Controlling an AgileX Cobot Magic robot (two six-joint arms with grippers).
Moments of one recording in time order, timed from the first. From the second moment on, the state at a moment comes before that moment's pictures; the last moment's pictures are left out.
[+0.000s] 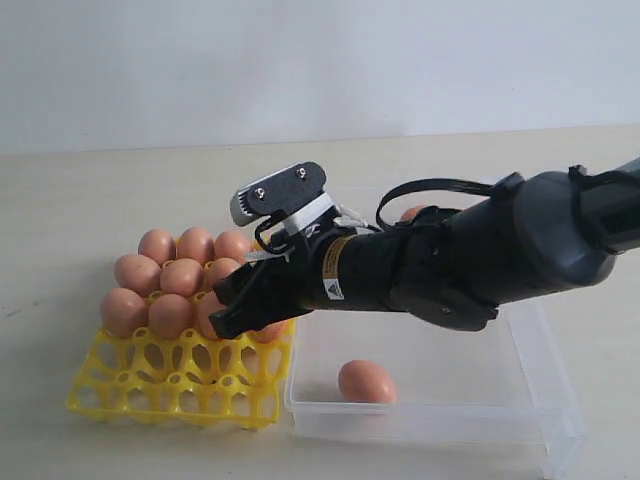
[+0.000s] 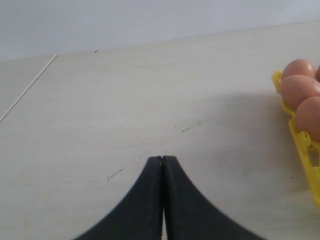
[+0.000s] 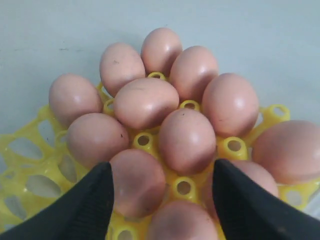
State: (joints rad) left arm 0.09 0.01 0.00 0.10 0.39 0.03; right arm 0.74 1.91 -0.93 -0.49 -0.33 0.53
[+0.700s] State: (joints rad) left arm 0.09 0.01 0.00 0.10 0.39 0.03; right arm 0.65 1.67 -0.98 0.33 0.65 0.15
